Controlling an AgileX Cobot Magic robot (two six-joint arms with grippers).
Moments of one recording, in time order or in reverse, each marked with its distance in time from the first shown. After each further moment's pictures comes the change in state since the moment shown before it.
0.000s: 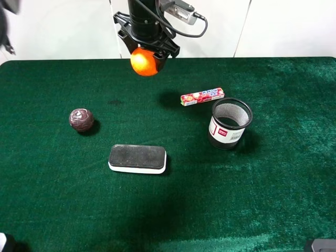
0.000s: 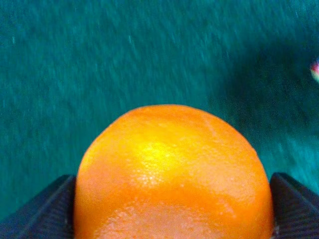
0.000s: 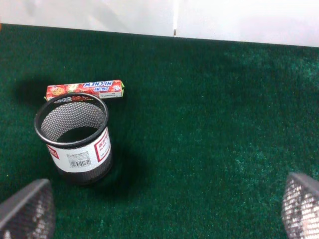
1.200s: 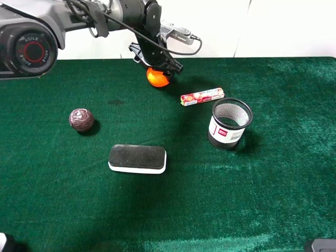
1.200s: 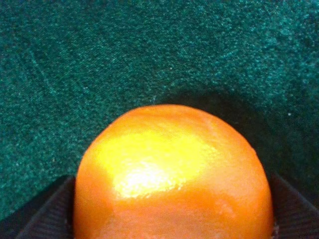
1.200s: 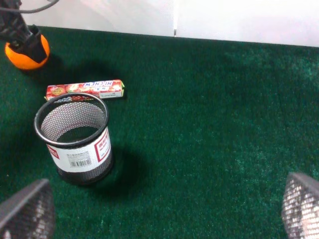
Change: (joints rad) left arm 0.066 0.201 -0.007 -0.100 -0.370 0.035; right arm 0.000 0.000 0.000 0.000 0.000 0.000
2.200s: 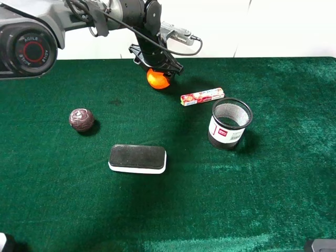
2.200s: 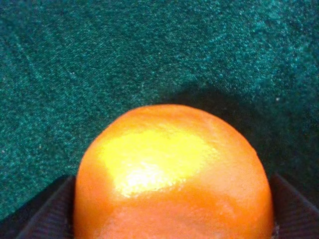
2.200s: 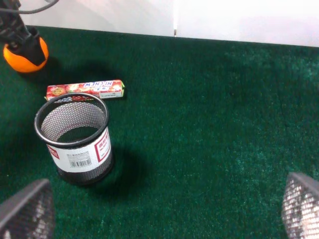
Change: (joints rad) left arm 0.000 0.000 -0.006 -0.027 0.039 0.017; right arm 0.000 0.000 0.000 0.000 0.000 0.000
